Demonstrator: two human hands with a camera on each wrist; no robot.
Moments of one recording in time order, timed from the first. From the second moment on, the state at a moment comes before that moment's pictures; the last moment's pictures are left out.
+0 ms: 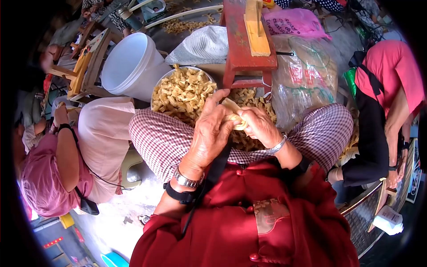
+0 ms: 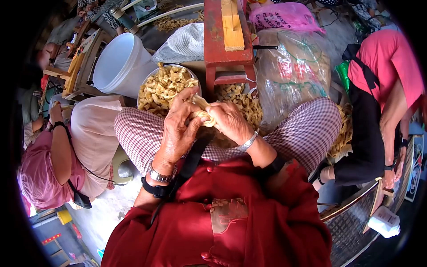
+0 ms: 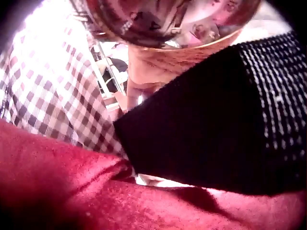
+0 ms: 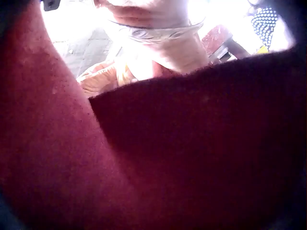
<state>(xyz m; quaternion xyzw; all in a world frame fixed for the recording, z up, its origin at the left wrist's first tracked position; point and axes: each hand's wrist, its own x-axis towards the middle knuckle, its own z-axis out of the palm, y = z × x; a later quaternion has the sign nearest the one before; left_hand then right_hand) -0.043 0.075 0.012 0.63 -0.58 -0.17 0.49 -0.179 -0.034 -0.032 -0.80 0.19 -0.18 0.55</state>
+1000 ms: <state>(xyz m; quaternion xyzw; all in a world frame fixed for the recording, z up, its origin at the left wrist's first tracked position) -0.062 0.071 0.005 0.57 -0.43 -0.40 0.57 -0.186 -0.009 -0.007 -0.65 0.26 -0.27 0.66</state>
